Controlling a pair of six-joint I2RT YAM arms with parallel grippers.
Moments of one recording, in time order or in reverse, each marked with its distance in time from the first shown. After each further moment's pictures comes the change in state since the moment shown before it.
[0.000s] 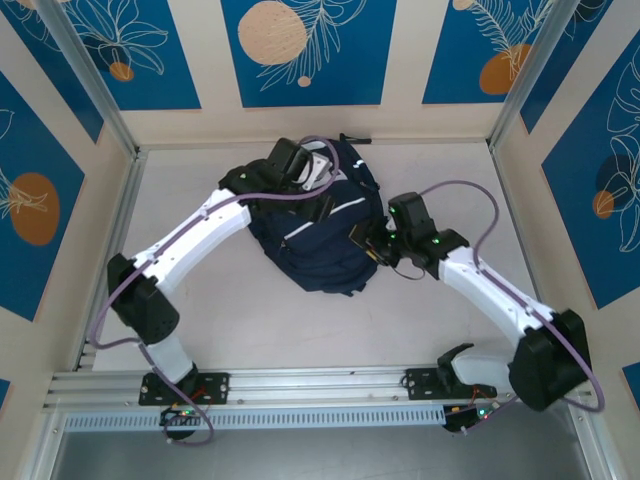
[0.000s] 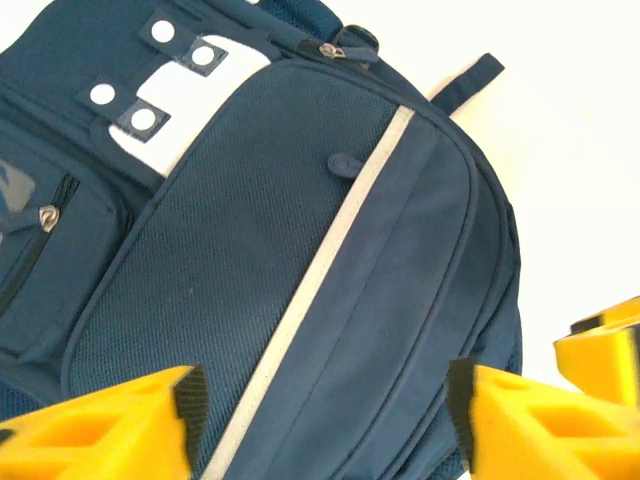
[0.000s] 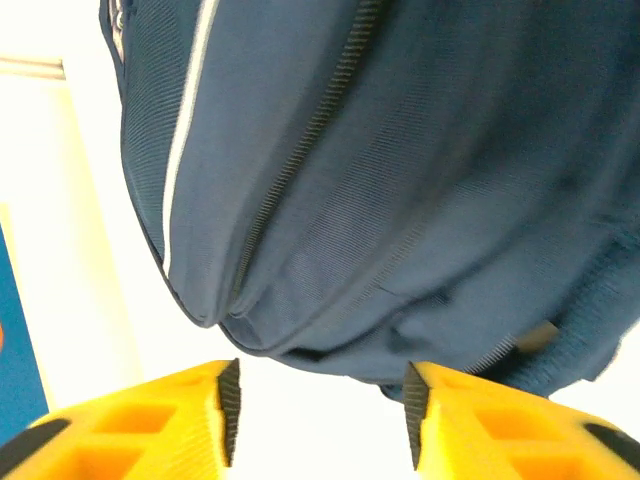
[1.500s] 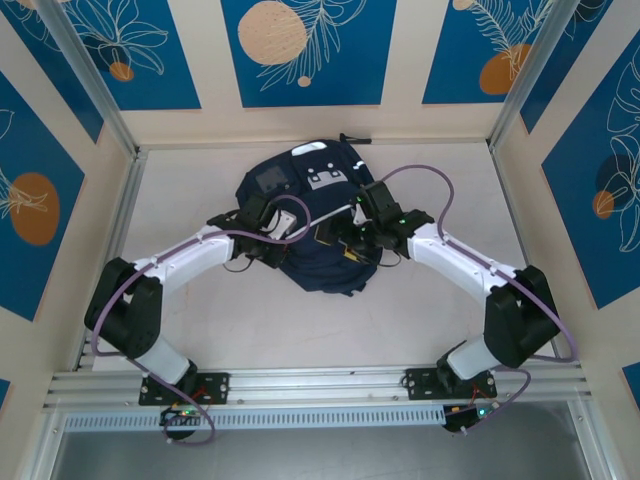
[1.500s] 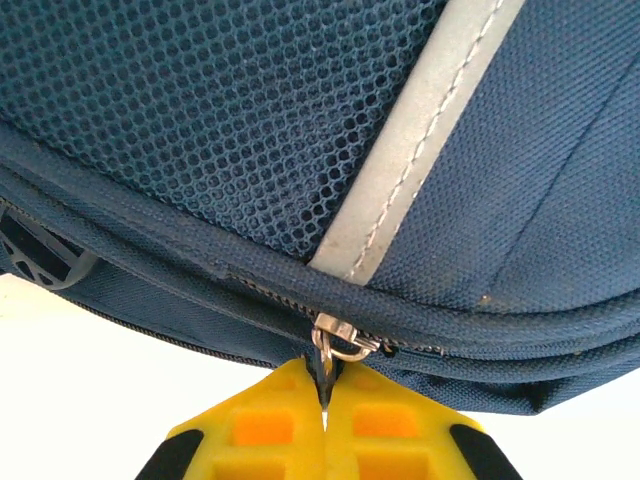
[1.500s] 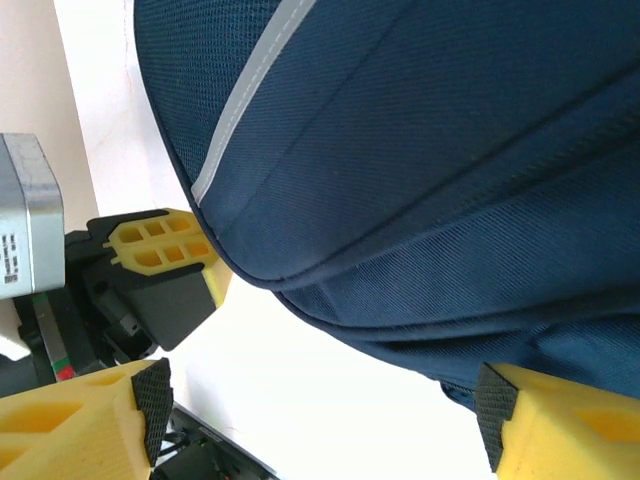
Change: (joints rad) left arm 0.143 -0.114 -0.623 0.265 0.090 0.148; right arm 0.117 0.296 0.217 -0.018 -0.119 -0.134
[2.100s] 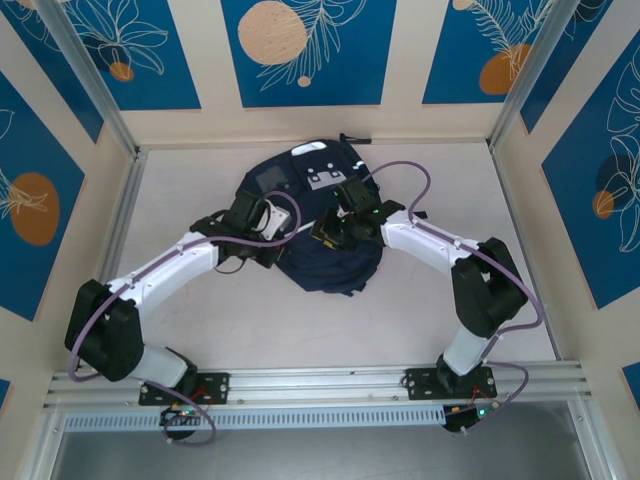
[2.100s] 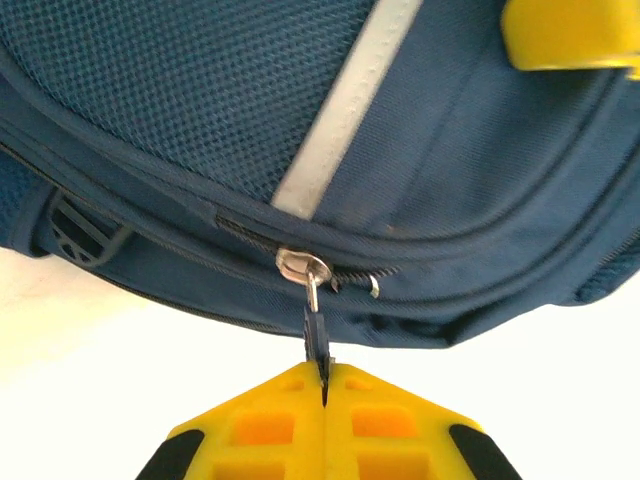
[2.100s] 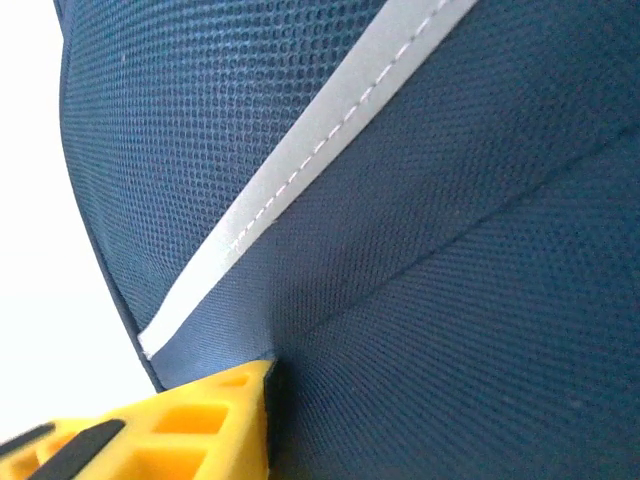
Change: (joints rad) left arm 0.004 -0.154 -0.024 -0.051 0.055 -0.018; right arm 0.039 0.207 0.129 0.053 0.111 0.127
